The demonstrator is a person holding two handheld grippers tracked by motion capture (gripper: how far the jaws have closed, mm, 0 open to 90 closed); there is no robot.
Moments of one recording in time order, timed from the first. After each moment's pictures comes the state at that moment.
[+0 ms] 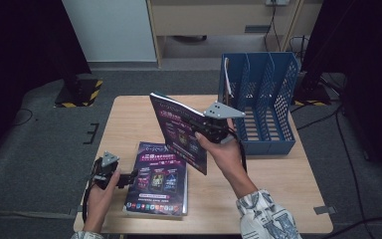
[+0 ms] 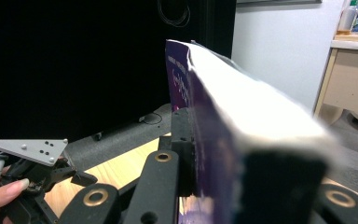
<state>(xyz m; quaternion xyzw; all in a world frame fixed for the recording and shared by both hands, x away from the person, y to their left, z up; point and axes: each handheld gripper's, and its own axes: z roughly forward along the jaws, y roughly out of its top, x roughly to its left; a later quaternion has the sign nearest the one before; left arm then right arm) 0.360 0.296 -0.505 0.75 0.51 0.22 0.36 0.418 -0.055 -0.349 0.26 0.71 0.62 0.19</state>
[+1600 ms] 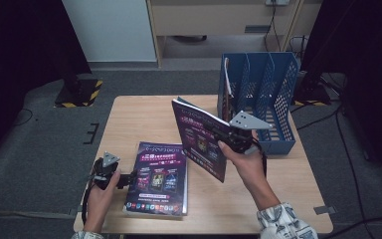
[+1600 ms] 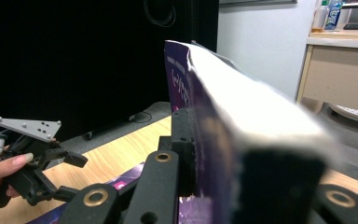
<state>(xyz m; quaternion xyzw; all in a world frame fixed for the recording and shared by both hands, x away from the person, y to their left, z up) 0.360 0.297 -0.506 0.76 0.51 0.23 0.34 0.395 -0.112 -0.360 0.28 0.70 0.62 0.20</state>
